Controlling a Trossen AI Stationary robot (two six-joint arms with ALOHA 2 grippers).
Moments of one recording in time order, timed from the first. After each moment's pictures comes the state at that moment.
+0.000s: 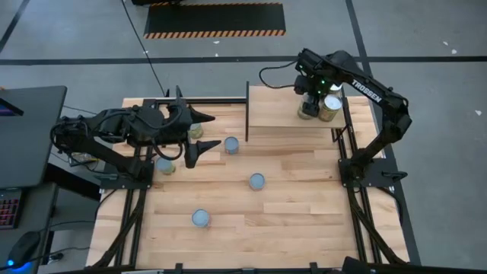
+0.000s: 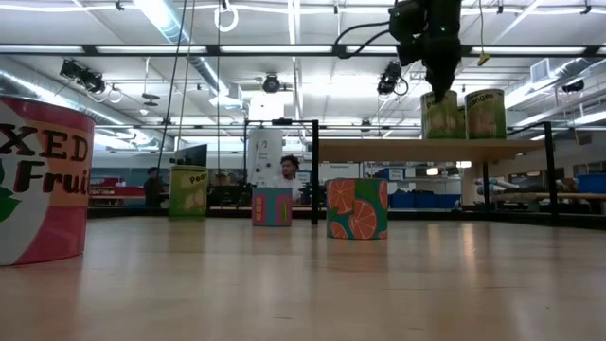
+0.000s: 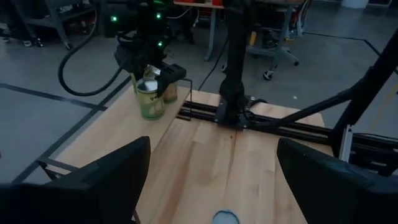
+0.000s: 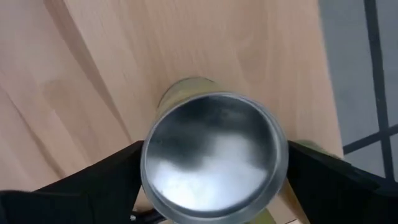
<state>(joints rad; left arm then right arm) -0.19 1.26 1.66 -0.71 -0.43 -0.20 -0.73 1.57 1.73 -1.52 0.06 -0.34</state>
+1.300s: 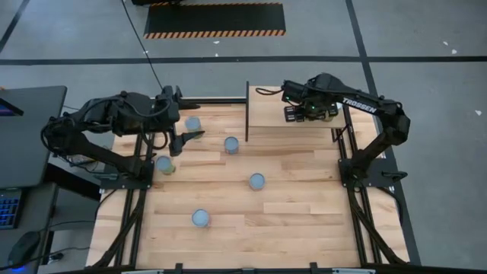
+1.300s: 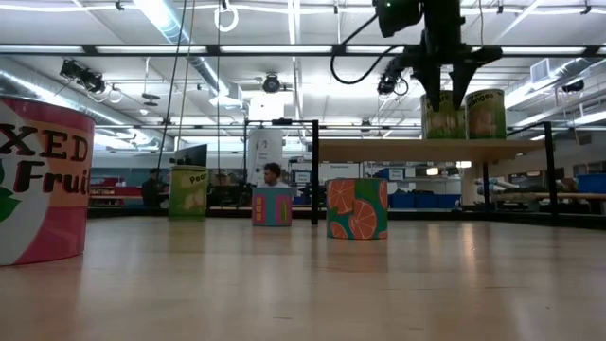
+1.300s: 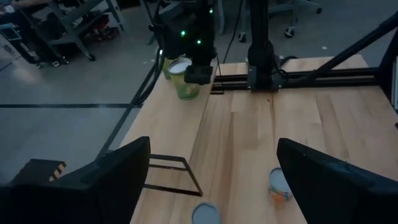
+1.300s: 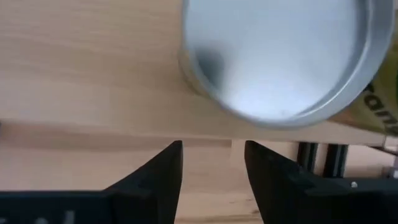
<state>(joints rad) -0.06 1.16 1.66 -0.90 -0.36 0.08 -0.46 1.55 1.58 -1.55 0.23 1.06</state>
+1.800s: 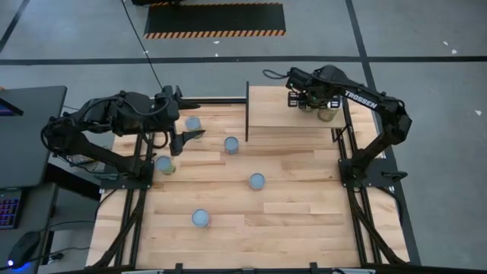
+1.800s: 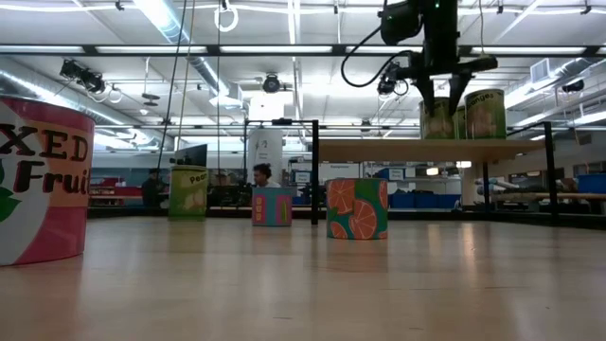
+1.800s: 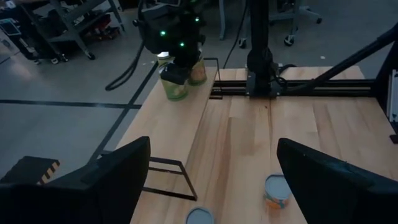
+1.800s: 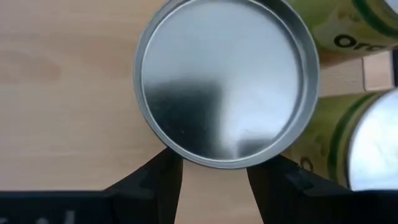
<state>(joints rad) -0.06 1.16 1.66 -0.88 -0.36 0.04 -0.59 1.55 1.58 -1.46 0.33 1.08</state>
